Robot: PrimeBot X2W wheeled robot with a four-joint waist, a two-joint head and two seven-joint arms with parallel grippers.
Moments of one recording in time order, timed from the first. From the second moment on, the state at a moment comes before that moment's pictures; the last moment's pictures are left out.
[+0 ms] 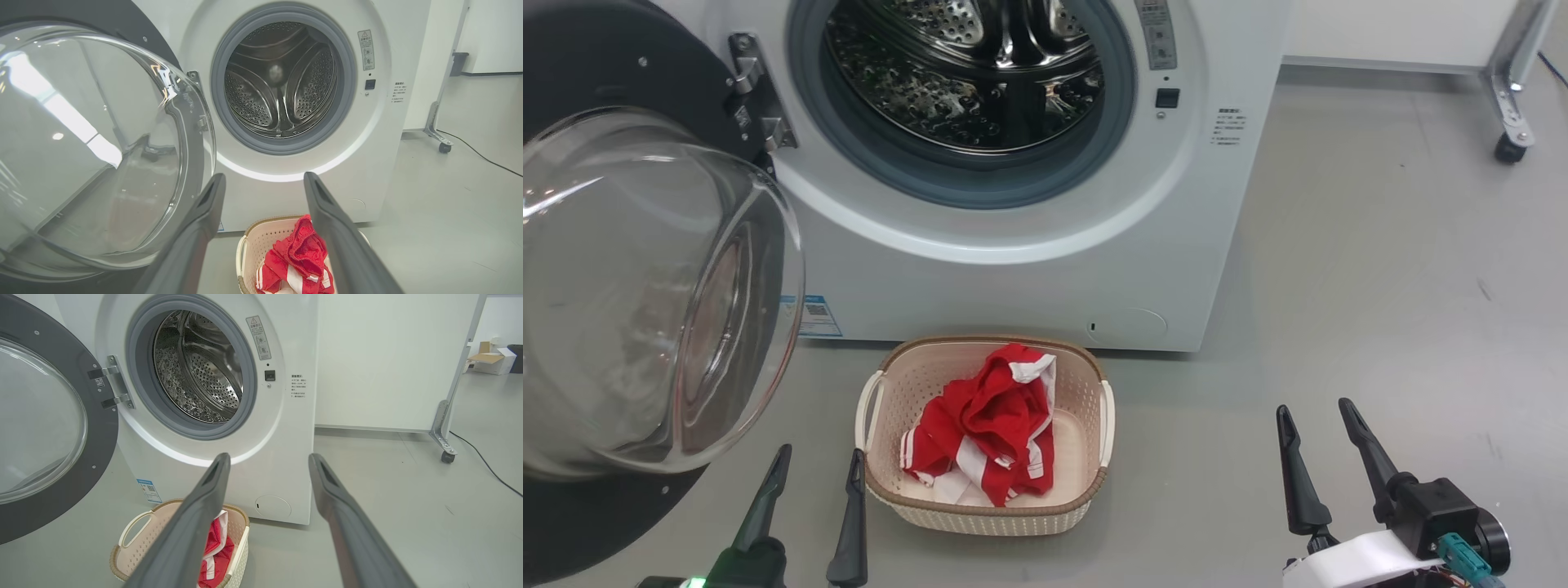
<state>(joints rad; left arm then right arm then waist) 0.21 0.07 -0.21 -0.10 -0.19 0.10 -0.18 0.14 -0.04 0.18 0.06 0.24 -0.01 -0.26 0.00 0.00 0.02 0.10</state>
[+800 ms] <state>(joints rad) 0.21 0.06 -0.19 -0.10 -0.19 0.11 -0.18 0.15 -0.04 0.19 0.08 0.23 0.01 -0.26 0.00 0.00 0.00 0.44</state>
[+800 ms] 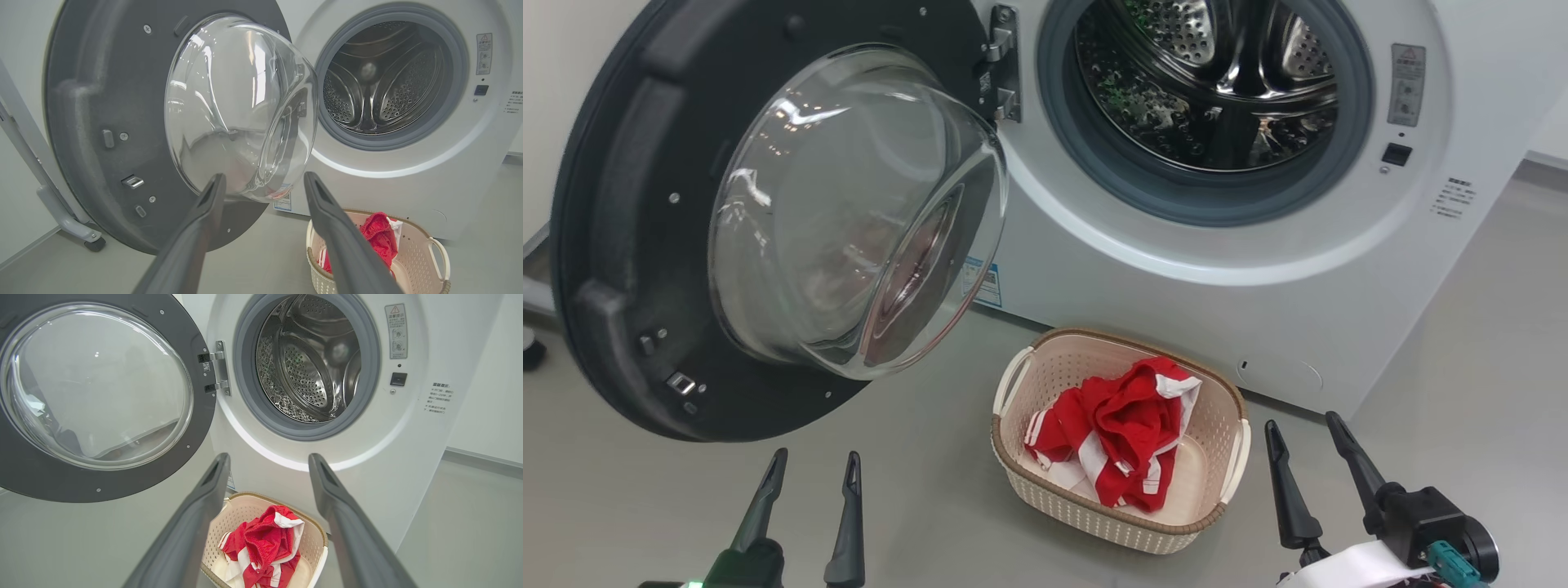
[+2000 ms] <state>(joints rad) 0.21 0.06 -0.19 -0.15 -0.40 0.05 -0.16 0.15 -0.04 0.23 0.09 0.23 0.00 -0.26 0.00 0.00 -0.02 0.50</state>
